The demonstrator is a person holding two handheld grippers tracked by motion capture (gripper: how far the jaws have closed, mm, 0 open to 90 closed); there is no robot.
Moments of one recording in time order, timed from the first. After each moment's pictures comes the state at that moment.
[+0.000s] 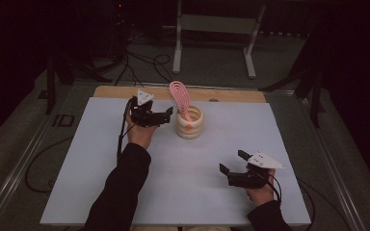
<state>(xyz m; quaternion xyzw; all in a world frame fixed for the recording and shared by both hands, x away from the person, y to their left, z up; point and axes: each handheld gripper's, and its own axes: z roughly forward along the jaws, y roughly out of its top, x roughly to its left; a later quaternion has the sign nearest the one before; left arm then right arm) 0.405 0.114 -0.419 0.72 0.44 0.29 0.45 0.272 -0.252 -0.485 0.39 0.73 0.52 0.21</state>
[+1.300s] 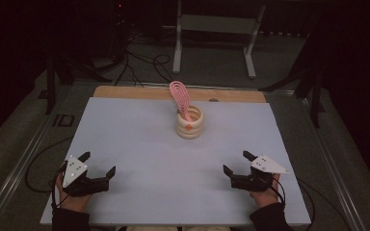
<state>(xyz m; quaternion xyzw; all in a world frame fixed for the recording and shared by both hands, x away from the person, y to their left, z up) 0.239 0.258 -0.490 0.71 0.43 0.31 0.47 0.261 -0.258 -0.480 0.38 0.73 0.50 0.25</state>
